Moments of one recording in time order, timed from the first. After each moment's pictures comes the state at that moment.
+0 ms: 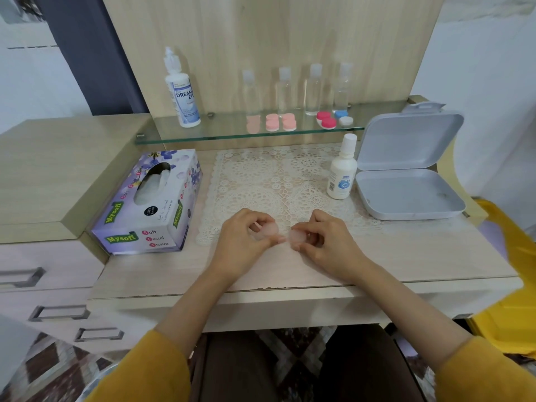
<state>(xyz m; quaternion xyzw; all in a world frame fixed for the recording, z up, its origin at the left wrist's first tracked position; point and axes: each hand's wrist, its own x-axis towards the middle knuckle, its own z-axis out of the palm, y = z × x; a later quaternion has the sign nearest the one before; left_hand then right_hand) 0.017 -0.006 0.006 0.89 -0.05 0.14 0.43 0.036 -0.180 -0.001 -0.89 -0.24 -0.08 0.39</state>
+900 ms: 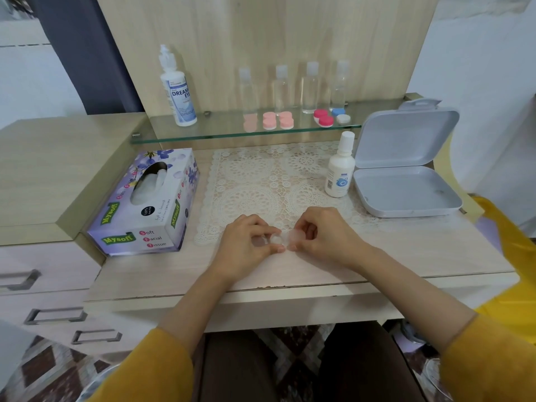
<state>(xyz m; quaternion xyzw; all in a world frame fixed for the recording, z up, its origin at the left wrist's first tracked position) 0.022 -0.002 -0.004 0.92 -0.12 0.11 0.35 0.042 -0.177 0.018 -0.92 -0.22 -0.02 0.32</state>
